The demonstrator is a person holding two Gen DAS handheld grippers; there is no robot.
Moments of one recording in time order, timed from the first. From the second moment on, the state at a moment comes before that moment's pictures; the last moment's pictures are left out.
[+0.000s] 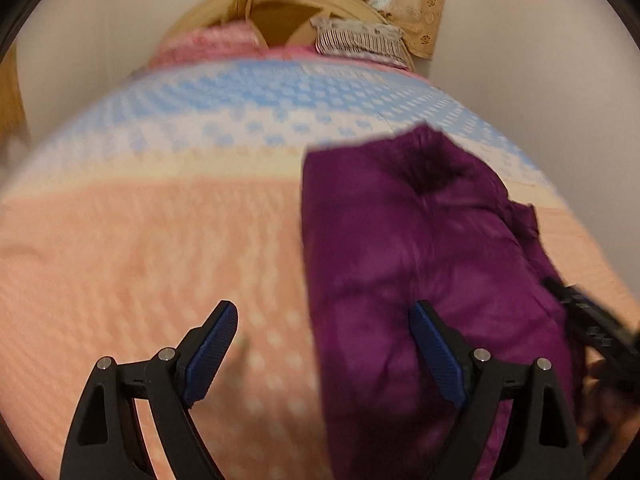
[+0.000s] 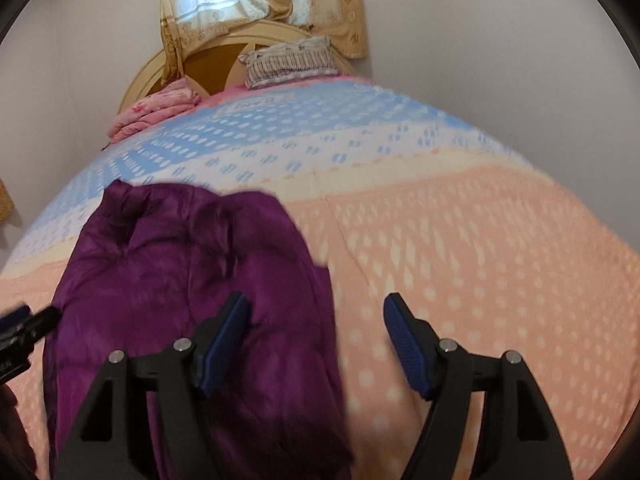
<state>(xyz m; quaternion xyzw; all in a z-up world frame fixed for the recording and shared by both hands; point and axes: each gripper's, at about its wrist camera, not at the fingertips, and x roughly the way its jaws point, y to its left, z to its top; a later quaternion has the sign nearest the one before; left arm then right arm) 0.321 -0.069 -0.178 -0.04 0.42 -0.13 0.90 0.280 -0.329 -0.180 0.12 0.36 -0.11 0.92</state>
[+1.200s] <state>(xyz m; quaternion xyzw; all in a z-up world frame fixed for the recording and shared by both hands) 0.249 0.046 -0.093 0.01 0.30 -0.09 0.95 0.304 -0.189 -0.132 0.15 0.30 0.16 0.93</state>
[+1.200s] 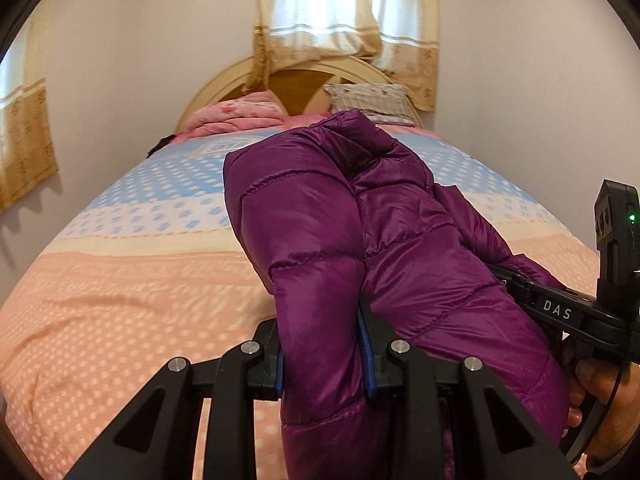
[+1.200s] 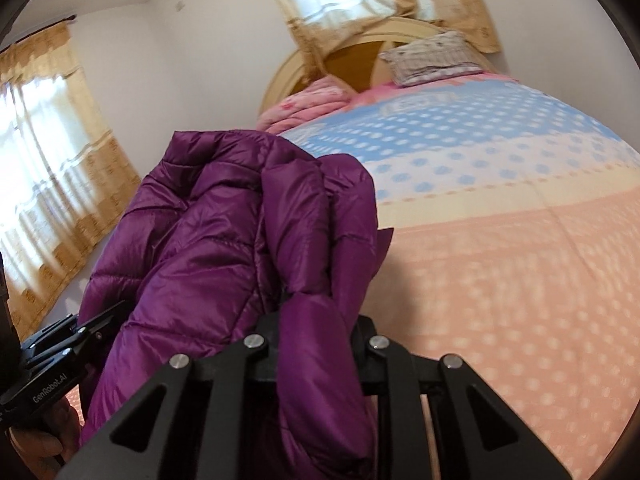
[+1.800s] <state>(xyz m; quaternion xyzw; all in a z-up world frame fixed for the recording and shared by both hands) 0.250 0.108 -0.103 -0.02 0.30 -0.04 0.95 0.323 -0.121 -0.134 0.11 0.32 0.21 0.92</state>
